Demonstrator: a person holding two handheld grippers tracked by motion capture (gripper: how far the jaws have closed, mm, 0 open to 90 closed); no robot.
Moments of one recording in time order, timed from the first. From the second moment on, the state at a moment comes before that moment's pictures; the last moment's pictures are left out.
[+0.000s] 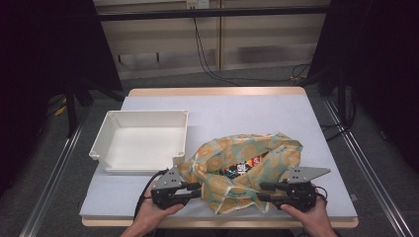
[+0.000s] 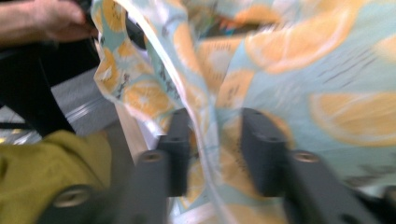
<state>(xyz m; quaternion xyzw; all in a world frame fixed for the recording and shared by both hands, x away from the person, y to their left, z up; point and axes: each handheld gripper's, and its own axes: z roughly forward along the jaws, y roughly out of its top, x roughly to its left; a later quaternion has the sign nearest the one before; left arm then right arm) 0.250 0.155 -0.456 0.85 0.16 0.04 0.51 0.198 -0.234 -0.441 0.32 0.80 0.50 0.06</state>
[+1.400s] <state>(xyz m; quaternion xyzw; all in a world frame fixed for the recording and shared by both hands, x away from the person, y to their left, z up) 0.278 -0.002 -0.433 0.87 0.09 0.01 0.49 0.319 -0.240 -0.421 0.32 0.83 0.45 0.07</state>
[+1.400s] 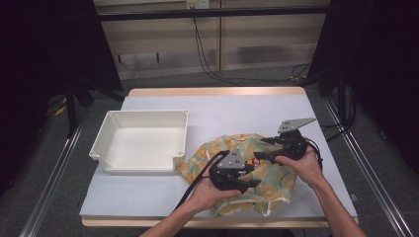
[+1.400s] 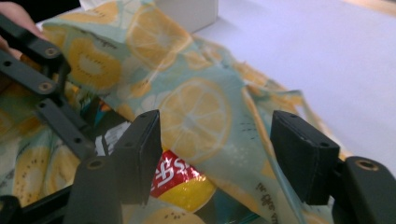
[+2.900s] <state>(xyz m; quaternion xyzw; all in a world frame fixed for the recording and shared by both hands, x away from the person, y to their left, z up) 0.236 -0.031 -0.440 0.86 -0.02 -0.03 0.51 0.425 -0.251 -0.431 0.44 0.76 0.46 0.13</state>
